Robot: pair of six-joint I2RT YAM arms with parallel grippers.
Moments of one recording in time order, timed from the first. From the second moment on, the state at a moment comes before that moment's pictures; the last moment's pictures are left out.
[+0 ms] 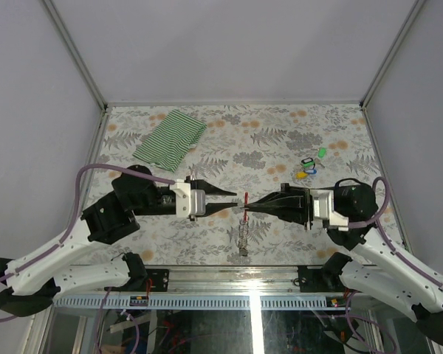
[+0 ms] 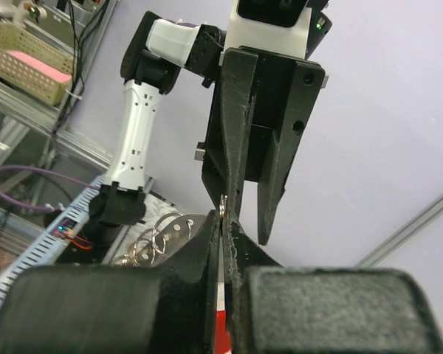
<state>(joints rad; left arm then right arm) -1.03 0.89 1.14 -0.25 0.49 0.37 0.77 0.77 0.72 0.64 -0.99 -0.09</state>
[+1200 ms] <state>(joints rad) -1.03 1.07 1.22 -0.20 0.04 -0.09 0.78 0.58 0.77 -0.13 -0.69 -0.57</state>
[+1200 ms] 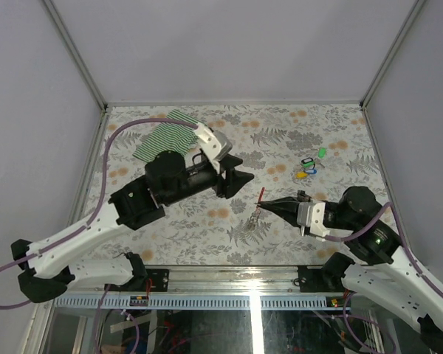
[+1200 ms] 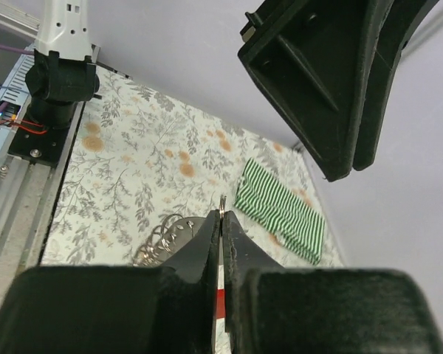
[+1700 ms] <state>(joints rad) -0.81 1.40 1.31 -0.22 0.09 -0.23 0.78 0.54 0.93 -0.47 -0.49 -0.31</state>
